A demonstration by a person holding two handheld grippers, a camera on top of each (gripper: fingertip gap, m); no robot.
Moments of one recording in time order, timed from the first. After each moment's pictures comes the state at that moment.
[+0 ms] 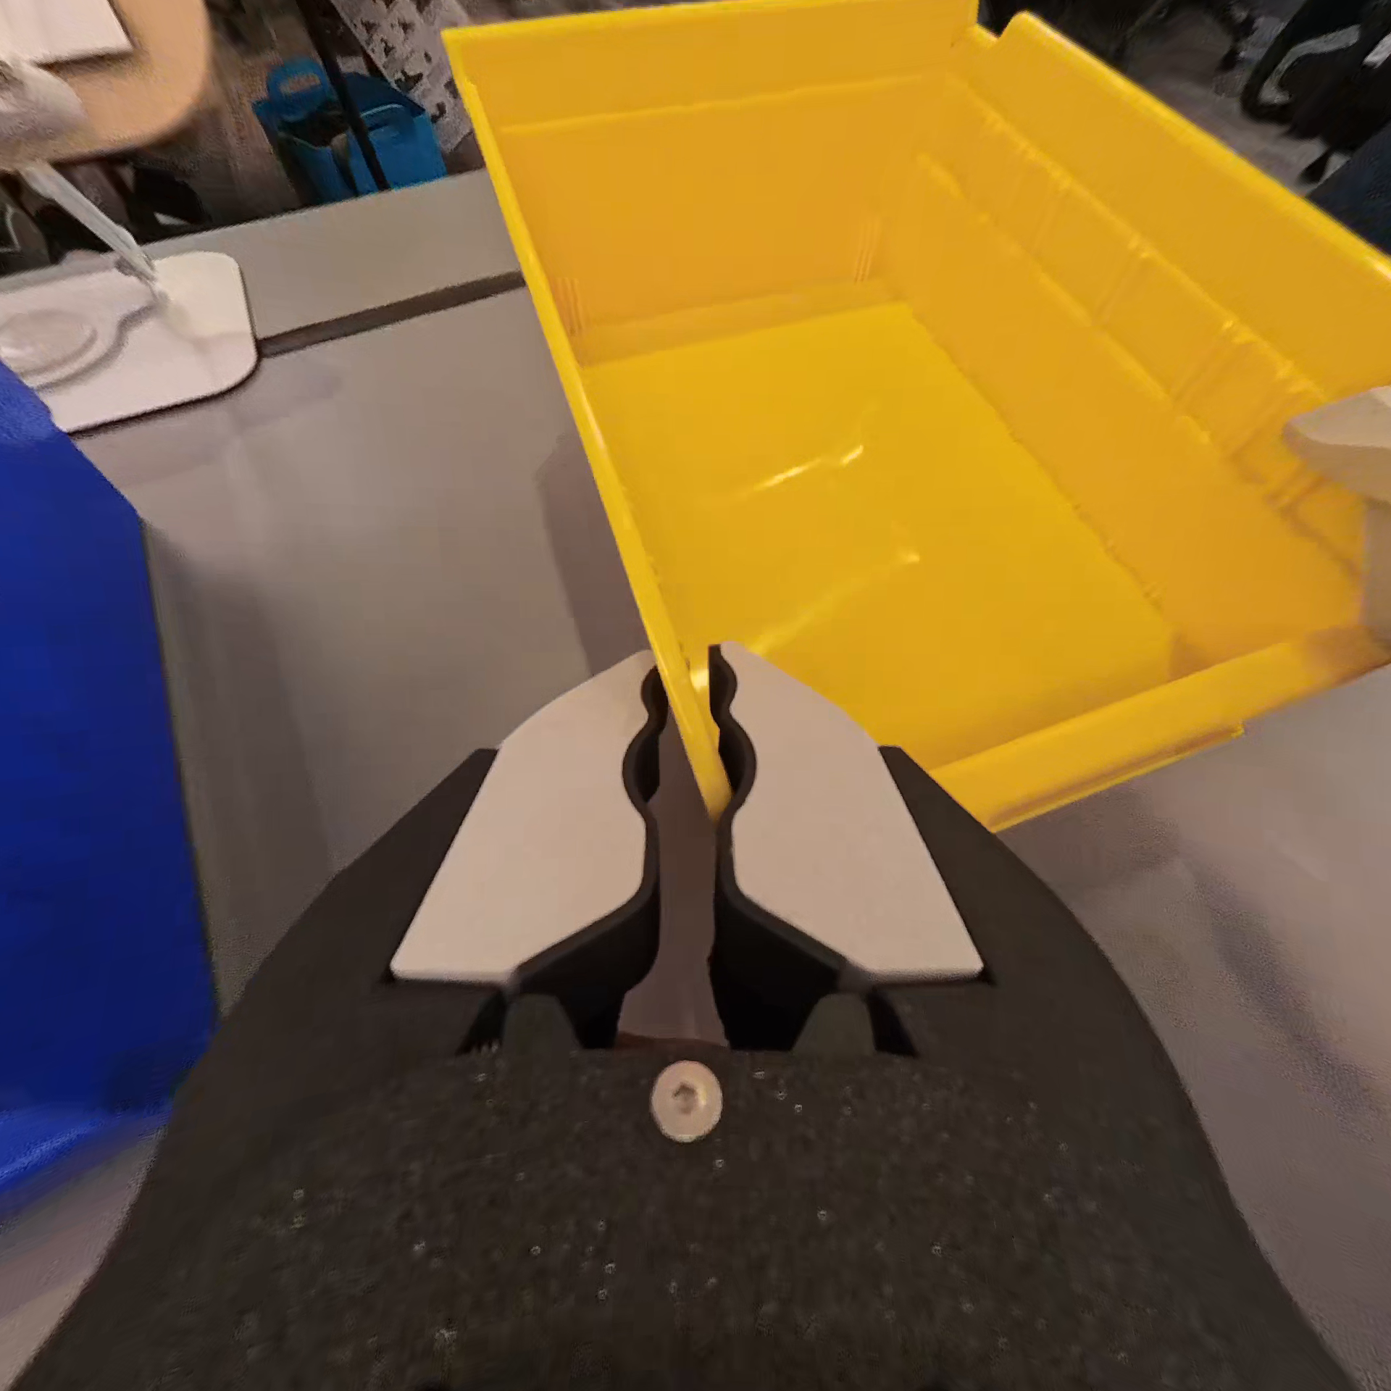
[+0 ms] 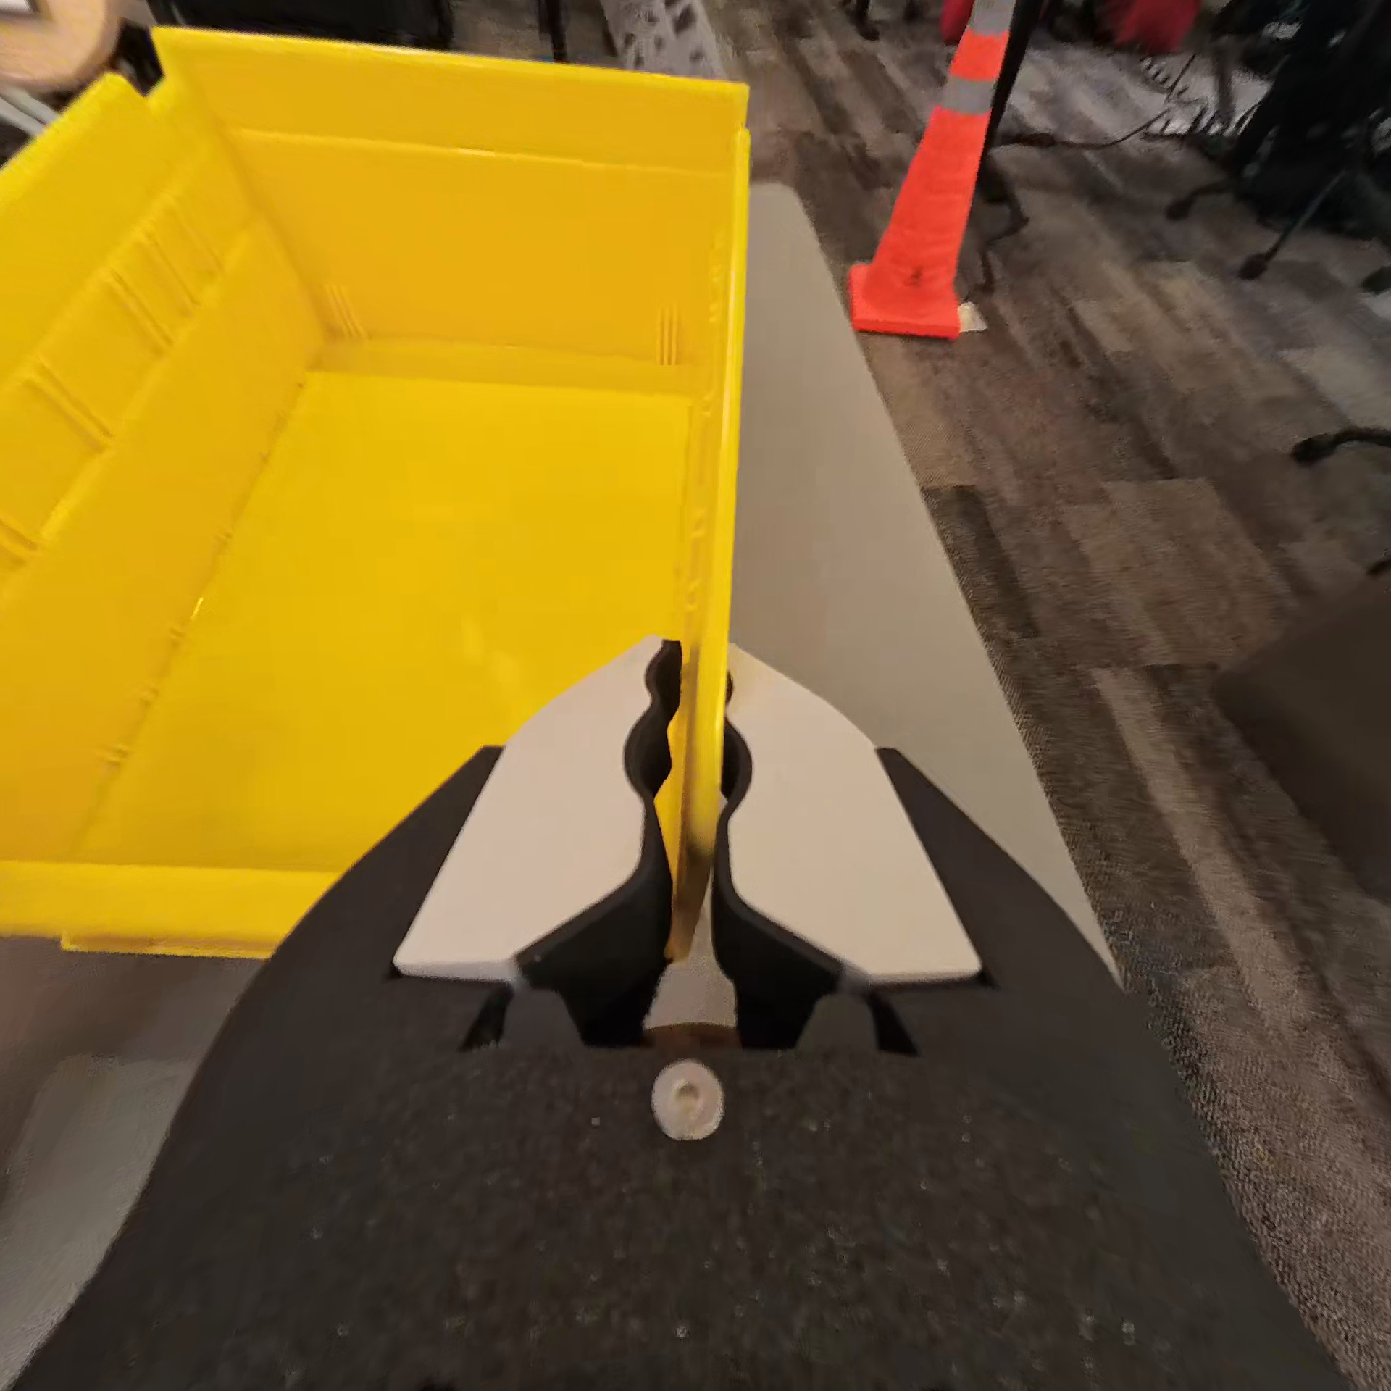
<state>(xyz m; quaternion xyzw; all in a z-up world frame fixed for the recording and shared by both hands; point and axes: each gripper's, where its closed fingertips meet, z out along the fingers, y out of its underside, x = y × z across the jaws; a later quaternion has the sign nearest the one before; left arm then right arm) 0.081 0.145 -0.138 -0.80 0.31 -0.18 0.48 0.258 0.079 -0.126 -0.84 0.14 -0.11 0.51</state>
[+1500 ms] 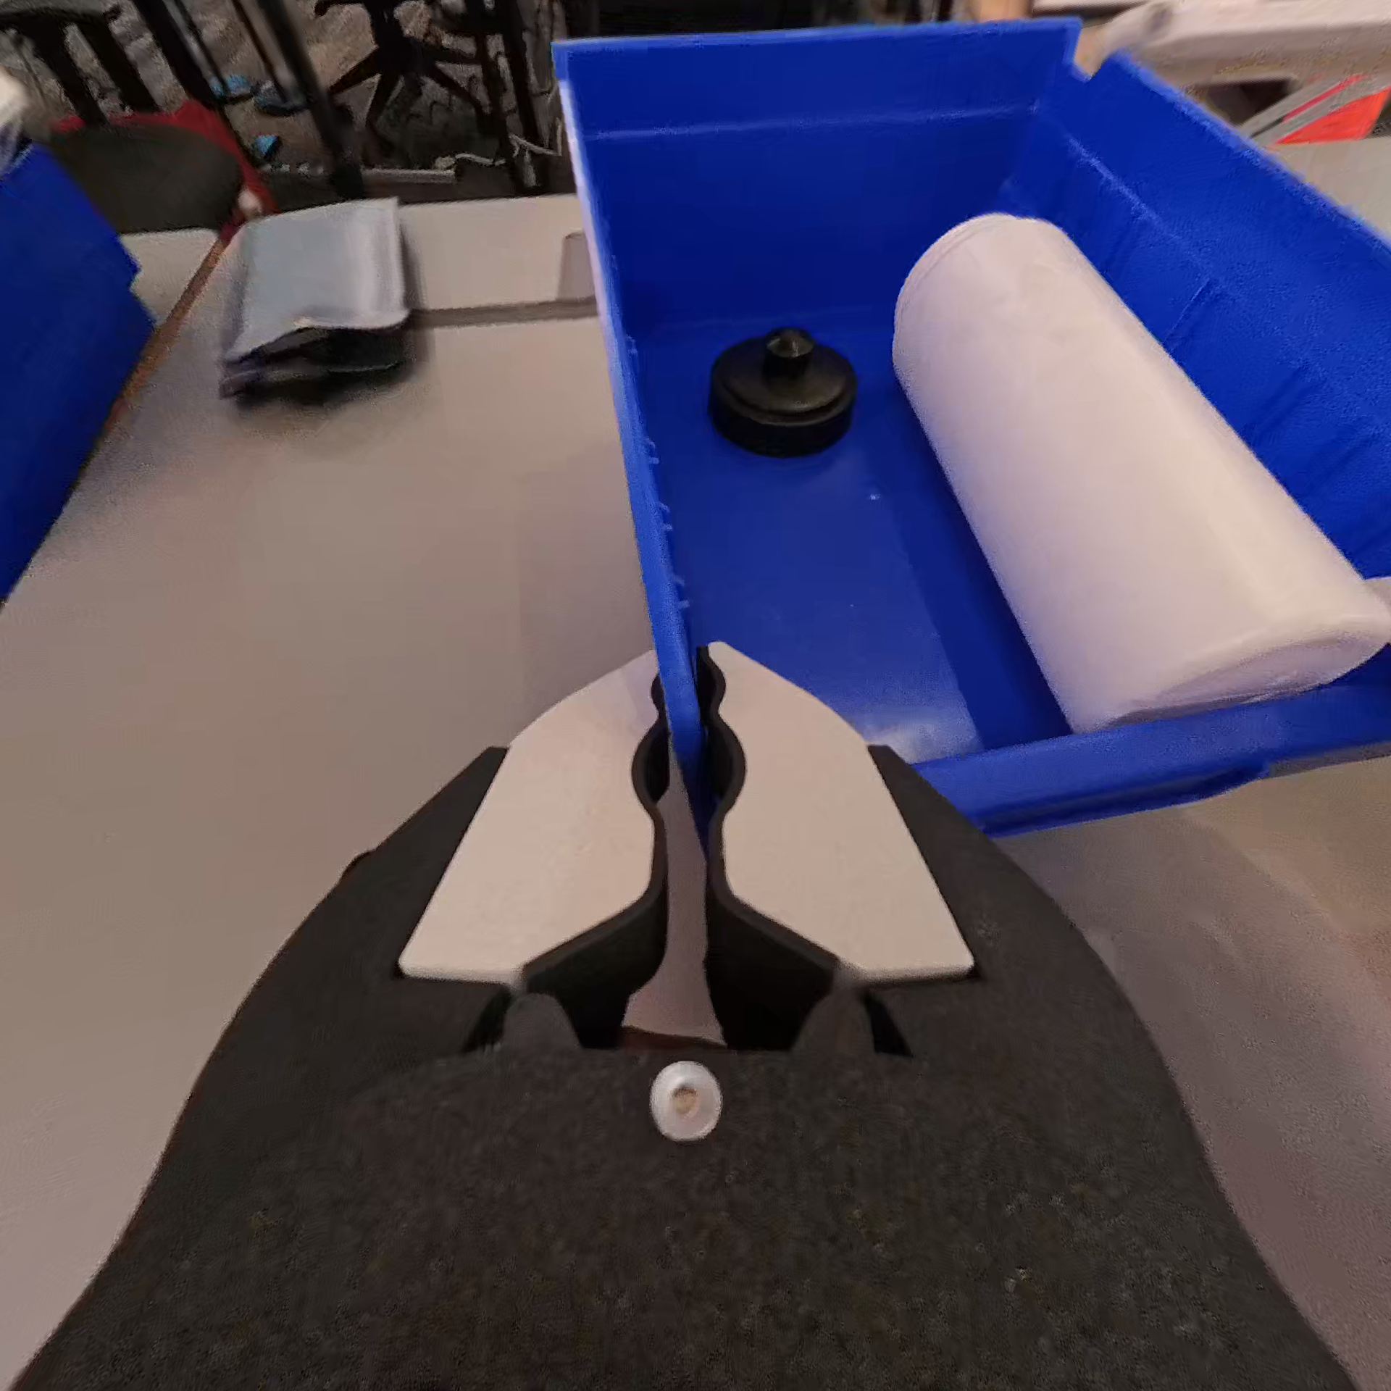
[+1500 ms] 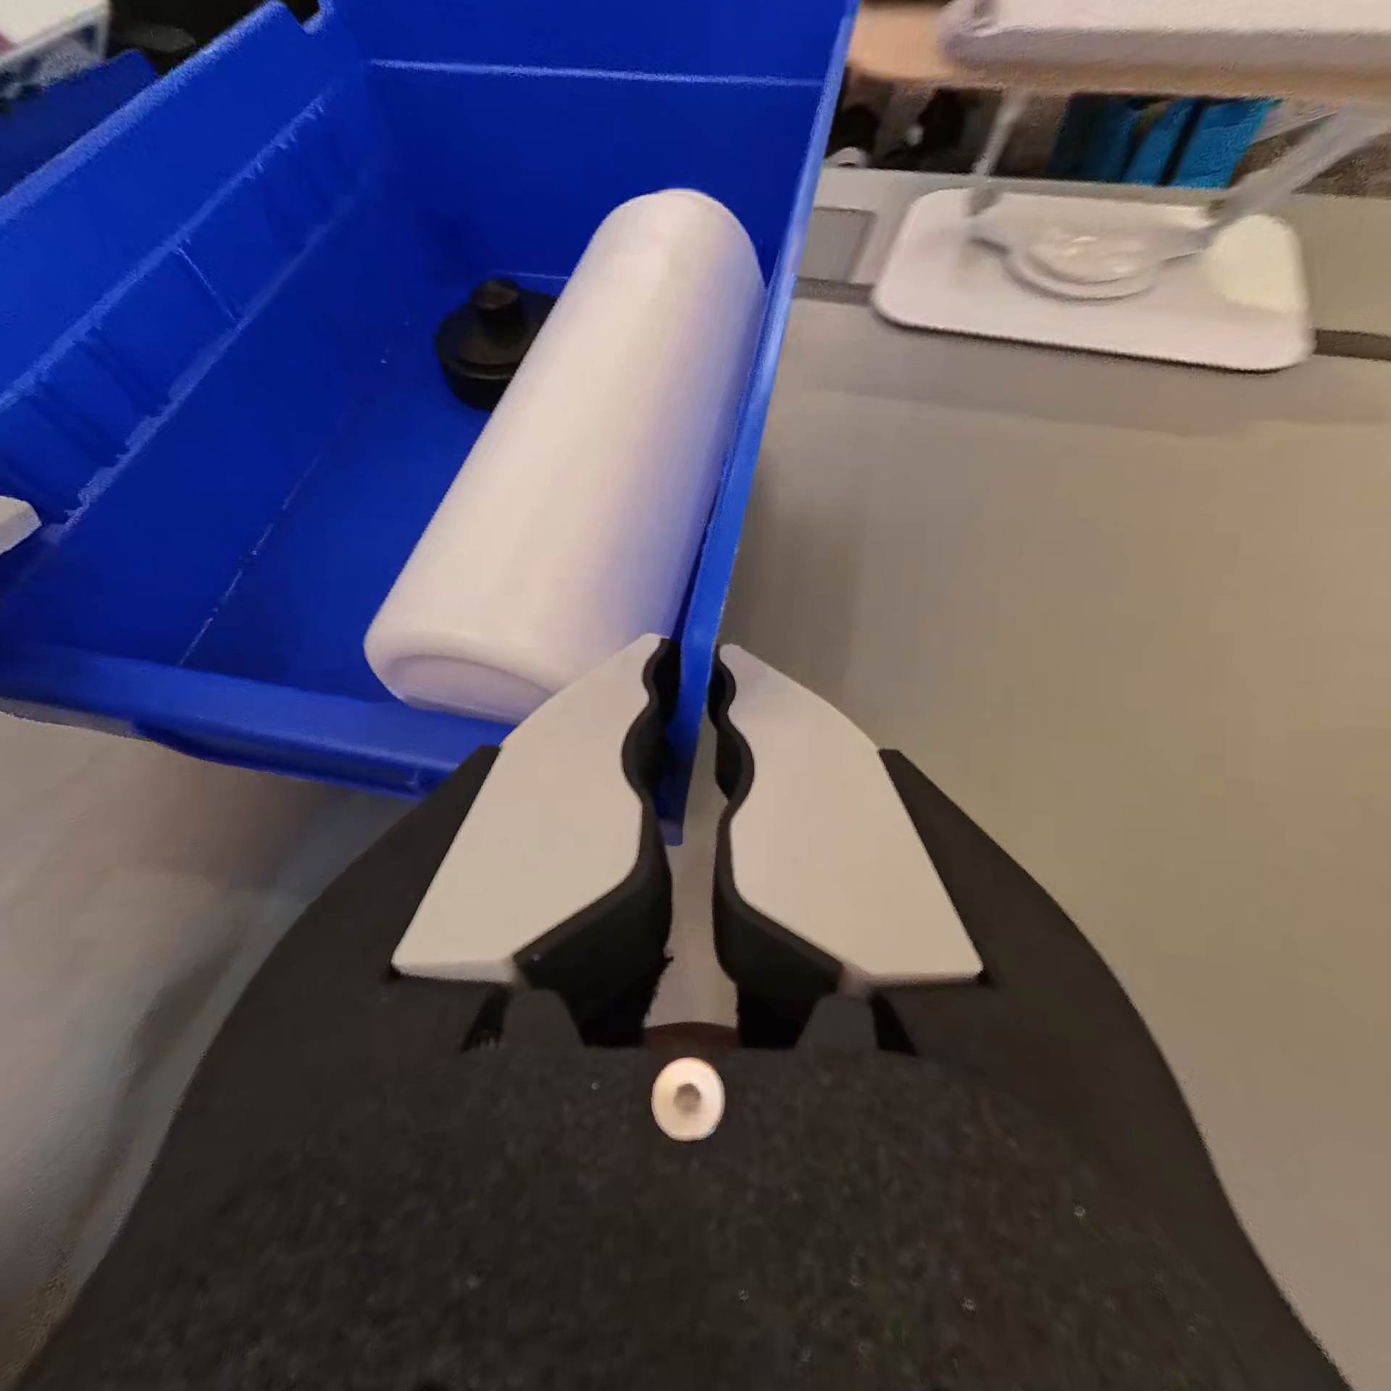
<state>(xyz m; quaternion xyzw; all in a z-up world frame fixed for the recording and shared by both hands) -0.434 0.296 -0.115 -0.85 0.15 -0.06 0.51 -0.238 0.264 -0.133 -0.86 -0.01 0.05 0.51</state>
